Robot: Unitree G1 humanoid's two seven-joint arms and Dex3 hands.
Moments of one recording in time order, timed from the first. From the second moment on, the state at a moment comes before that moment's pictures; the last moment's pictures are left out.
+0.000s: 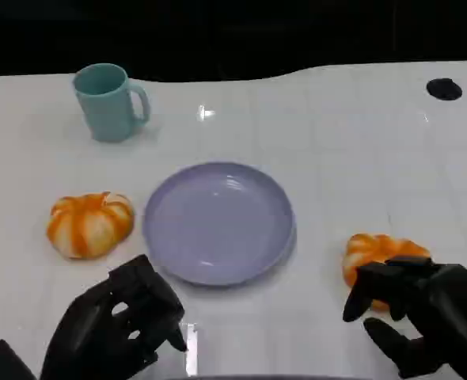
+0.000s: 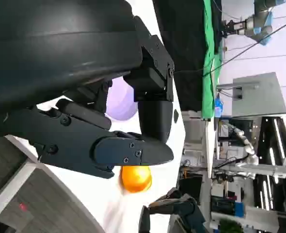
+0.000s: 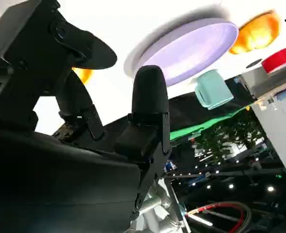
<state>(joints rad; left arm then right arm) 0.20 0.05 -0.01 0.03 -0.29 -0.28 -0.47 0.04 -0.34 0.19 0.15 -0.71 -0.63 -0.38</state>
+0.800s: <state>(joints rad) 0.20 0.05 -0.01 0.03 -0.29 -0.28 -0.47 0.04 -0.34 0.19 0.14 -0.71 -0.63 -0.37</state>
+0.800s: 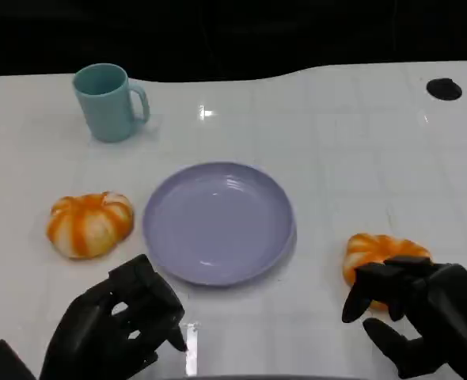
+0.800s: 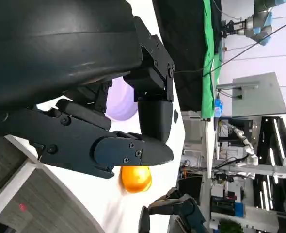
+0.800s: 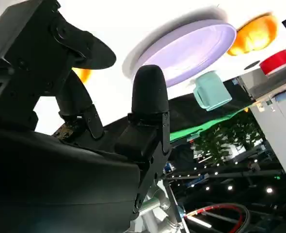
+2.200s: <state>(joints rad) 0.19 0.05 -0.01 0.03 -0.29 -0.28 -0.47 0.12 -0.40 0.19 -0.40 -1.06 0.00 0.21</state>
